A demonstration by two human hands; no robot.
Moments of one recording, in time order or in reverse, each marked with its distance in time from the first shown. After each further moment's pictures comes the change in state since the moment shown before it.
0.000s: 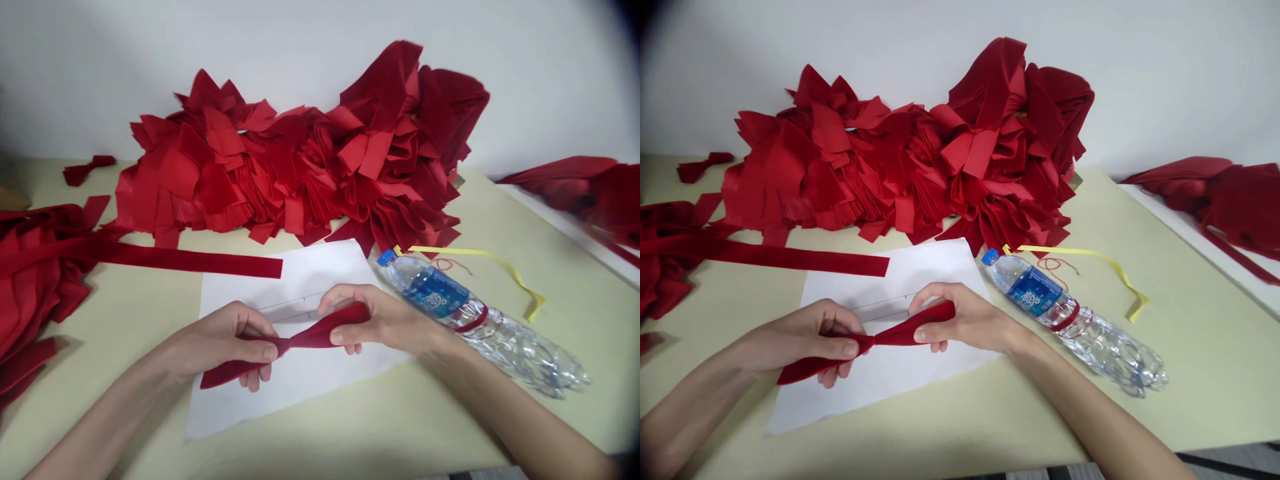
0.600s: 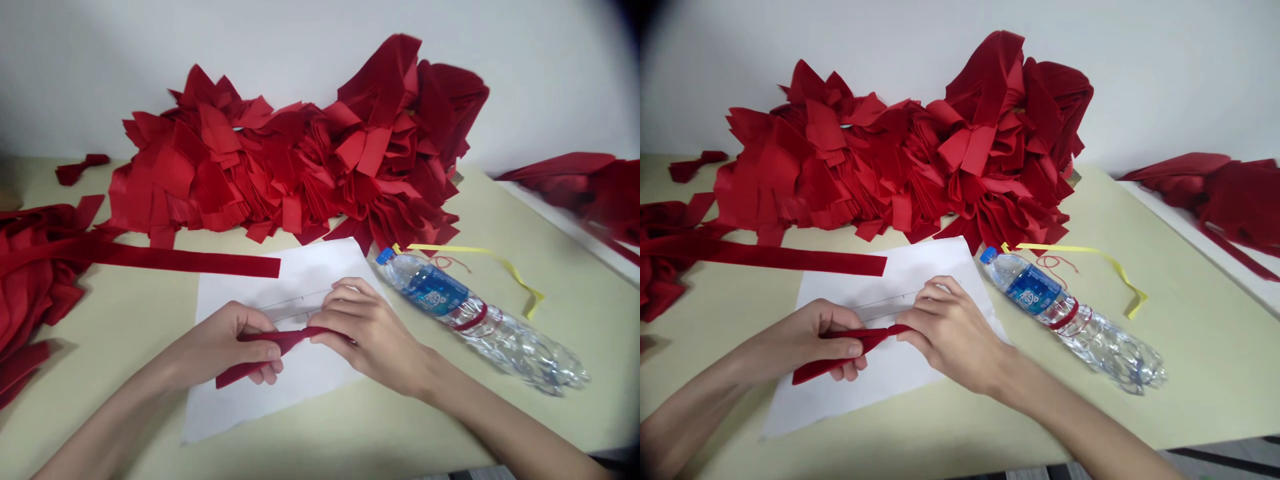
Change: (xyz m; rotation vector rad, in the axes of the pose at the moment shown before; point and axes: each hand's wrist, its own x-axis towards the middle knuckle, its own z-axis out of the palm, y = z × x) left_hand -0.001 0.004 0.012 0.134 0.097 0.023; right_hand -0.001 0.007 0.025 -0.953 0.337 -0.598
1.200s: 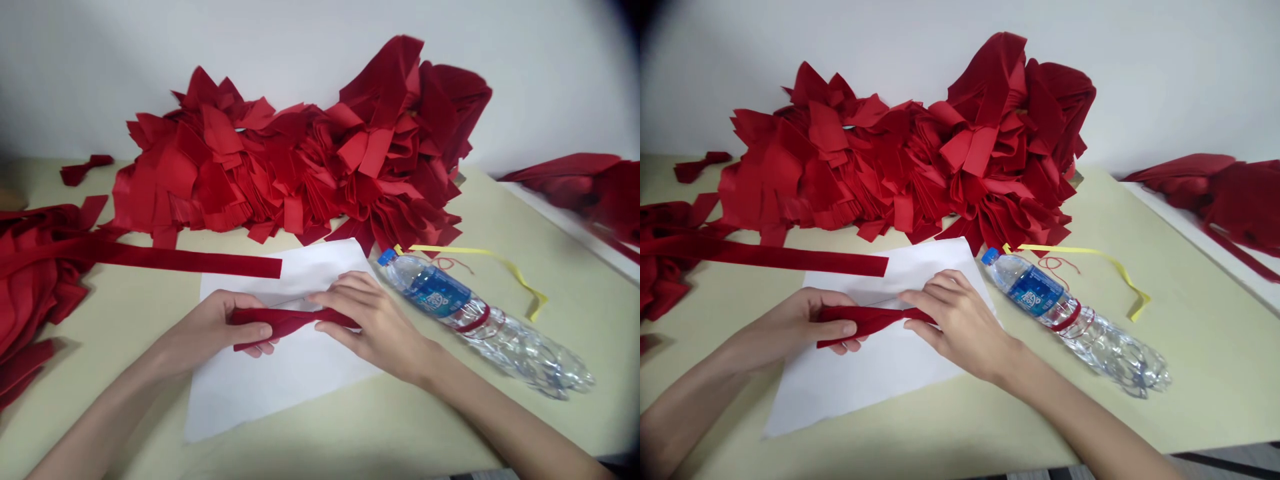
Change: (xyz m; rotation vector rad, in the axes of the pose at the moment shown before) left_hand 0.001 -0.003 -0.015 0.003 0.169 0.058; right_hand 0.001 0.011 -0.003 -0.060 0.026 0.016
